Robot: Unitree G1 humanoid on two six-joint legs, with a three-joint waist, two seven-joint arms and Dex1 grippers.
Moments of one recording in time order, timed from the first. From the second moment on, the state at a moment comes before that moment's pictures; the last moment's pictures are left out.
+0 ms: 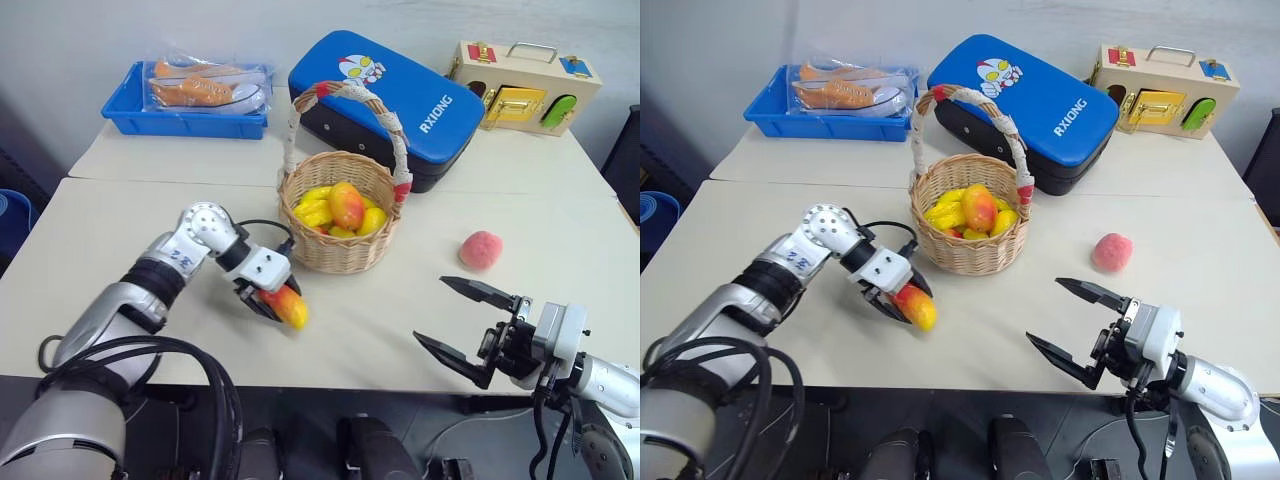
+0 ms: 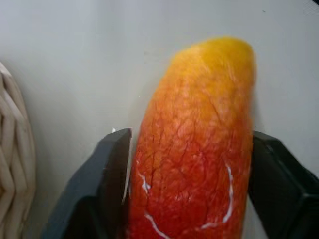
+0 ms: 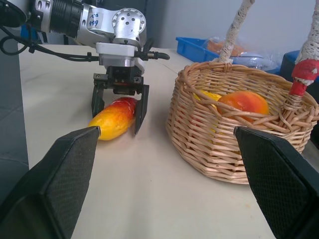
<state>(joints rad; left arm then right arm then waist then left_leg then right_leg) -1.04 0.67 -0.72 0.76 -0.23 -0.48 -1.50 0.25 -0.60 -0.24 -0.51 0.59 -0.03 0.96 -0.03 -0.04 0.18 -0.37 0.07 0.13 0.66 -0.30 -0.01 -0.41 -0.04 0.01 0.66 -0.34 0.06</state>
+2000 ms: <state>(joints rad) -0.41 0.76 0.16 -0.09 -0.55 0.25 -1.25 -0.57 -0.78 -0.20 0.32 0.44 0.50 0.73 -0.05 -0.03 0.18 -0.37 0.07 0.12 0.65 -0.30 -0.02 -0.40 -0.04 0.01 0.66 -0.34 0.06</state>
